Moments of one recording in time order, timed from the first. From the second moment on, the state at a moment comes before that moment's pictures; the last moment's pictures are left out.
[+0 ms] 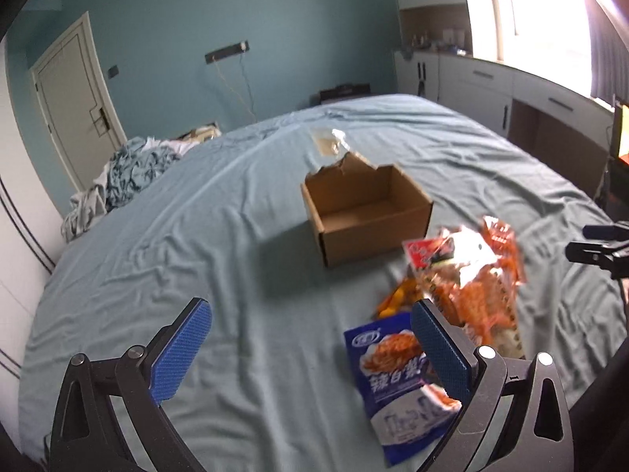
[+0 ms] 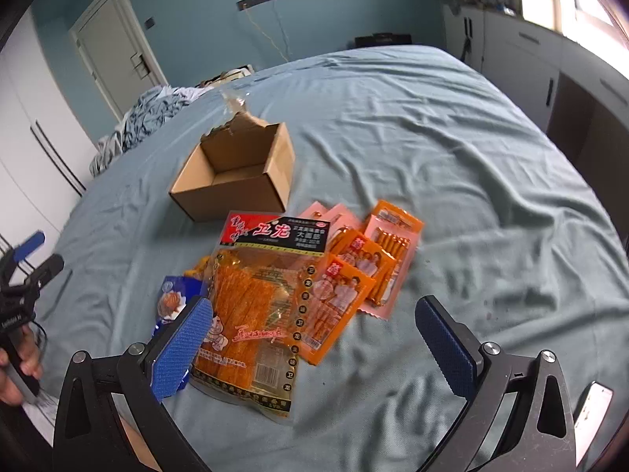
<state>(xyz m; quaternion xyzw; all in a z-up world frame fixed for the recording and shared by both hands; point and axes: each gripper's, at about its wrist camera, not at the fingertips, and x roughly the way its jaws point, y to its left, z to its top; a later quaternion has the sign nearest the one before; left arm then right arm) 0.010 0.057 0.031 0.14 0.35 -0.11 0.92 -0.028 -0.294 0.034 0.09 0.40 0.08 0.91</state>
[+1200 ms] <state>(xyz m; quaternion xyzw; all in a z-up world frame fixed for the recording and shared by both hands) 0.000 0.031 0.003 0.19 0.39 -0.11 0.89 -0.037 -0.245 0.034 -0.03 0.37 0.05 0.93</state>
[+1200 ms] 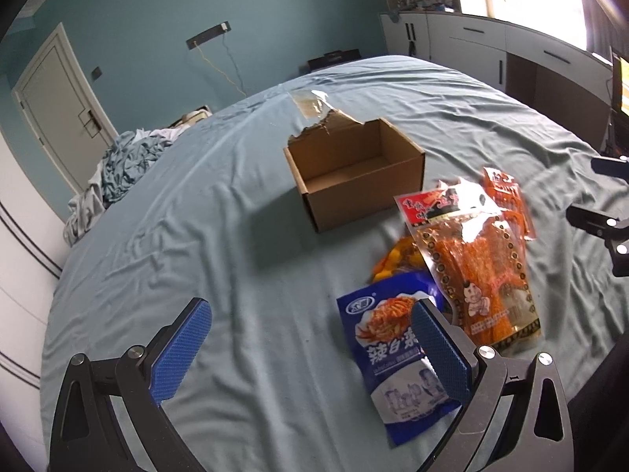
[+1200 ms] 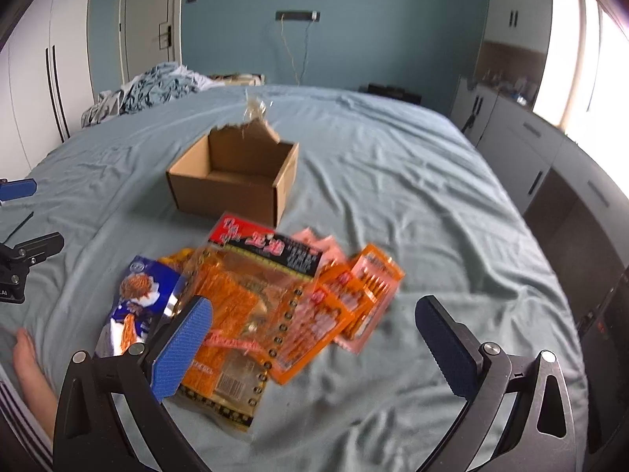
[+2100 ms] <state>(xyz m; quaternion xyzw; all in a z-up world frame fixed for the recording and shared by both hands) 0.031 0.032 -0.080 0.04 0.62 -0.20 0.76 0.004 -0.246 0.008 -0.02 0.47 0.08 0.88</state>
